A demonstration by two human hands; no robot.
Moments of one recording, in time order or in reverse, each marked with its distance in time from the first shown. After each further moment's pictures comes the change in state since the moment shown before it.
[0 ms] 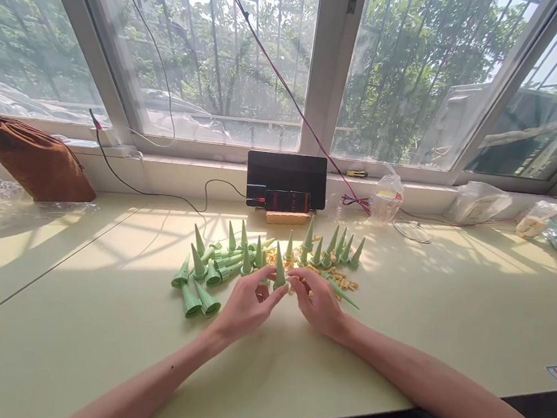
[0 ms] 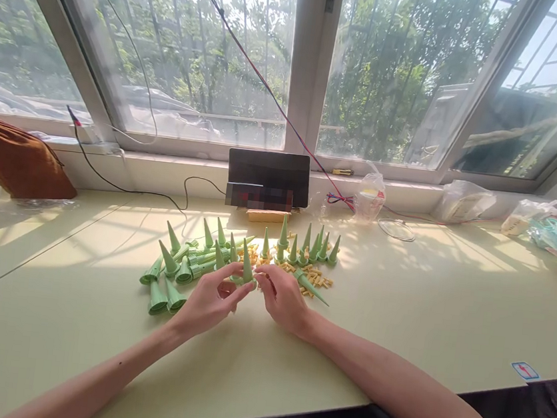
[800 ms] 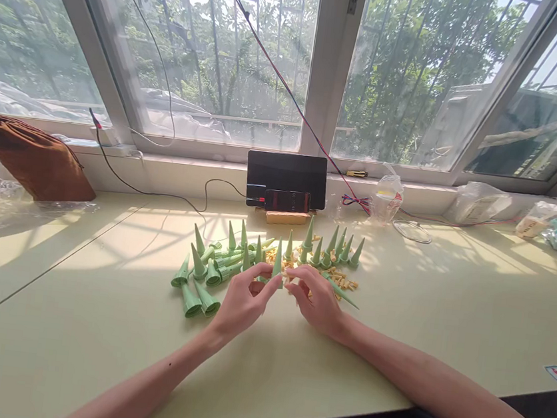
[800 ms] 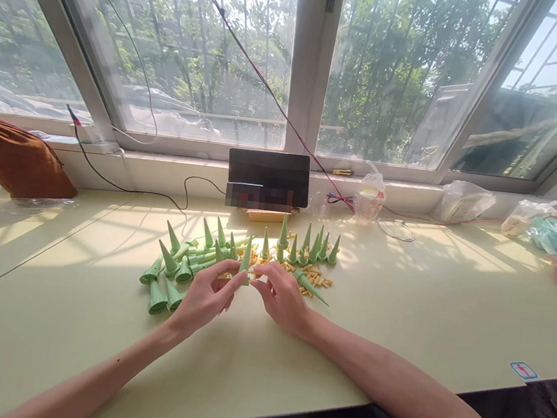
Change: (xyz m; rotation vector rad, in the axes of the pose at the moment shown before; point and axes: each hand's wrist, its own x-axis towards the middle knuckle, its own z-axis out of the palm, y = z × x) left_hand -0.001 0.007 -0.002 -0.203 0.097 -0.049; right_hand 0.001 0.001 -0.003 0.056 -0.038 -0.111
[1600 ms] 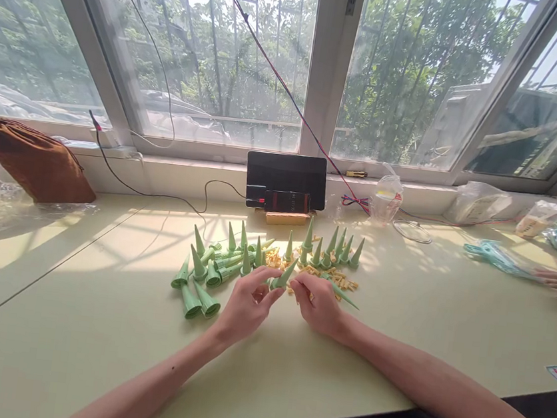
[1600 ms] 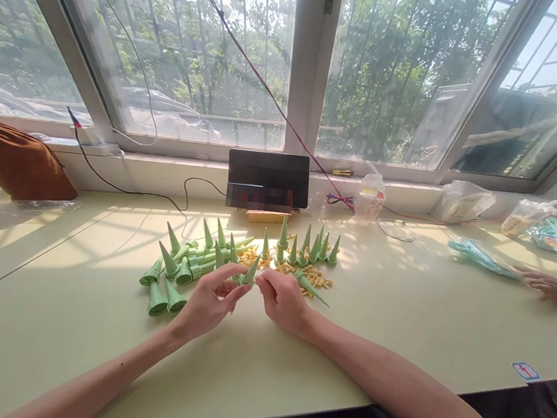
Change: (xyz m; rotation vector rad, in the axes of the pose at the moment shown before) left_hand 0.003 -0.014 0.002 0.093 -0.048 0.164; right_hand -0.002 0.000 0.000 -0.027 -0.022 0.093
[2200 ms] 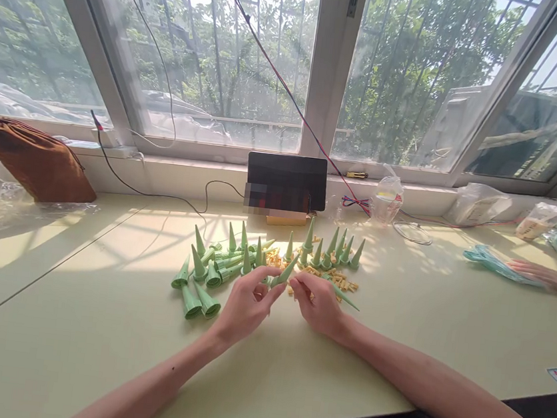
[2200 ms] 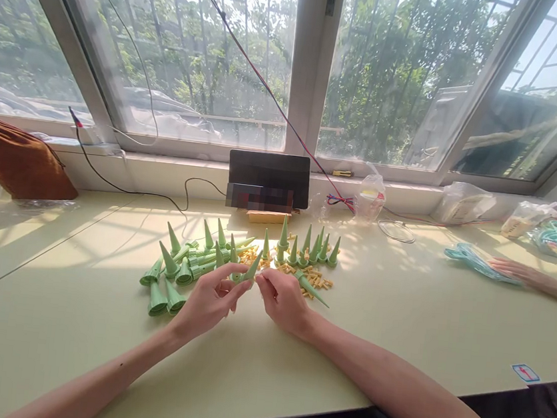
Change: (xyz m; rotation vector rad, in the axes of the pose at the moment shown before) left_hand -0.003 0.006 -0.002 -0.008 0.005 -0.118; right_hand 0.003 -0.004 0.000 -0.043 0.012 0.015
